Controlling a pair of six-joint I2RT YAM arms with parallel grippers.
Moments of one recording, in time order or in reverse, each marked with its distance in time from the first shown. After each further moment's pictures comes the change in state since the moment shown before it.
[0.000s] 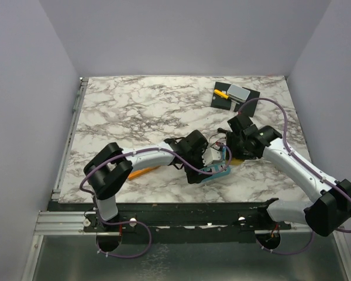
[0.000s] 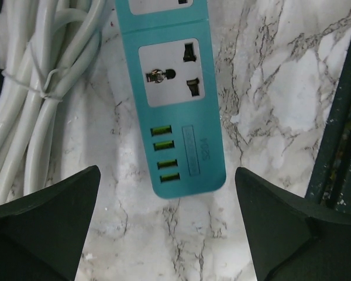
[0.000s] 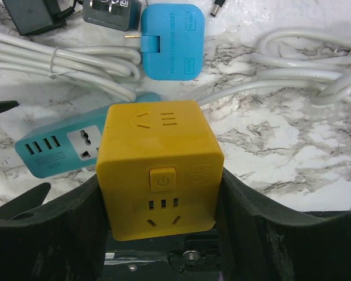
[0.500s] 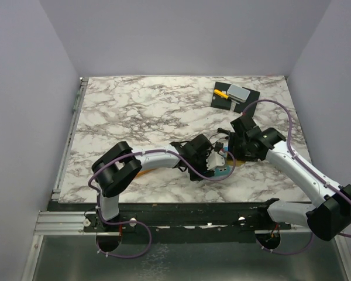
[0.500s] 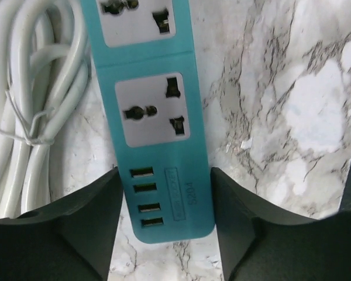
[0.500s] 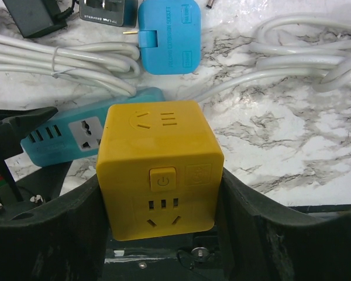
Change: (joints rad) left arm -0.034 0.122 0.029 0.087 -0.023 0.074; right arm -0.014 -0.048 -0.018 -0.015 -0.005 0.063
